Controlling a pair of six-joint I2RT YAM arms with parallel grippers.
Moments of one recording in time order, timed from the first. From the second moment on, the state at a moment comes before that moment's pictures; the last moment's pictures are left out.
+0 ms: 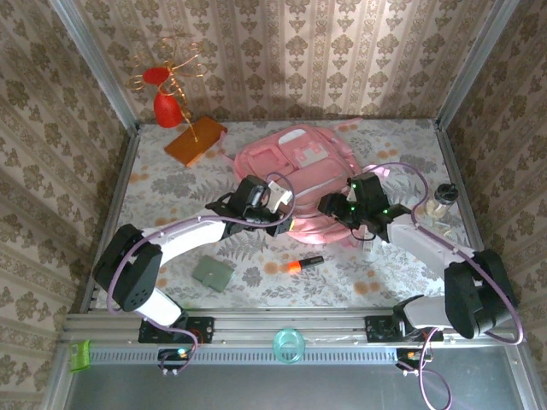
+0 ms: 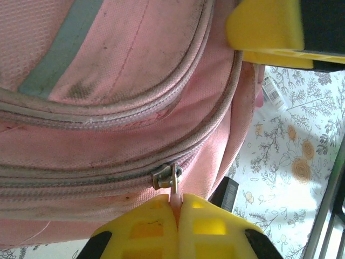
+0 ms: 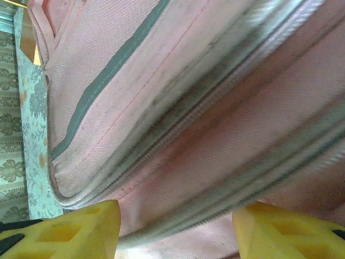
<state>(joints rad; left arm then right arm) -0.77 1.54 0.92 -0.14 0.44 -0.23 0.35 1.34 0.76 -0.20 -0.28 0.82</state>
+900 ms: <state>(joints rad) -0.45 1.47 0.86 -0.17 0.41 -0.14 0.33 1.35 0.73 -0.03 -0.20 0.88</state>
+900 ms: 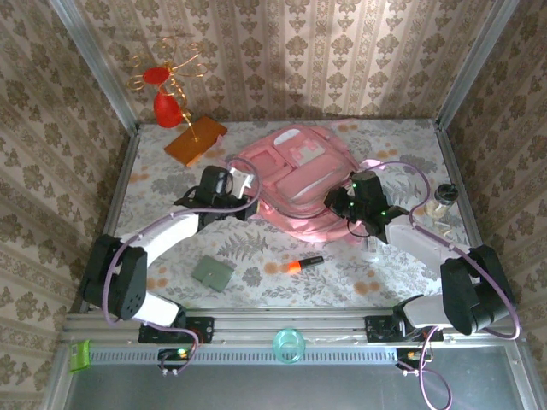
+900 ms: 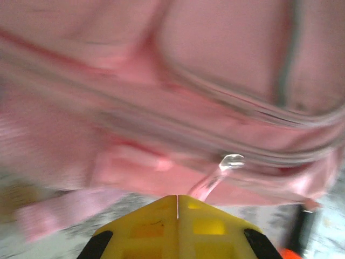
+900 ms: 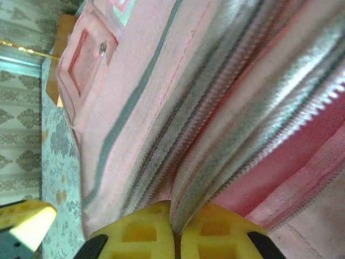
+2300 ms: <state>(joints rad) -0.61 1.73 0.97 -0.15 0.42 0.01 0.31 1.35 0.73 -0.02 -0.19 0.87</state>
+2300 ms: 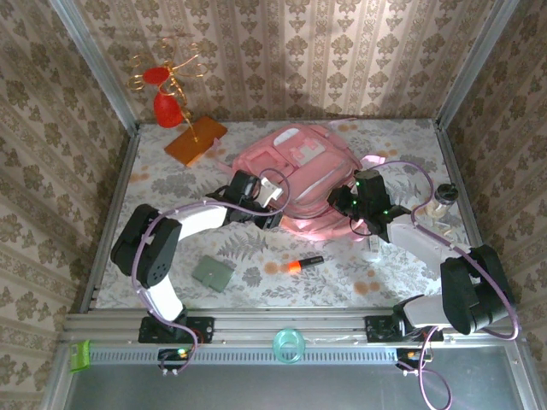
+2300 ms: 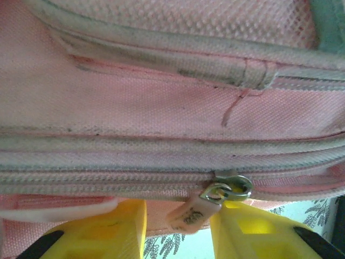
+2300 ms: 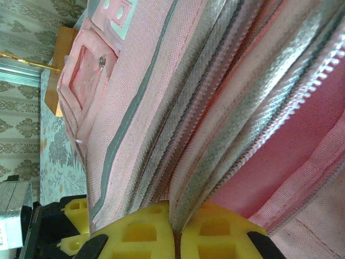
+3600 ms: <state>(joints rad) -0.51 1.68 0.99 -0.18 0.45 -0.01 0.28 1.33 0.73 -0.06 -0.20 0.76</state>
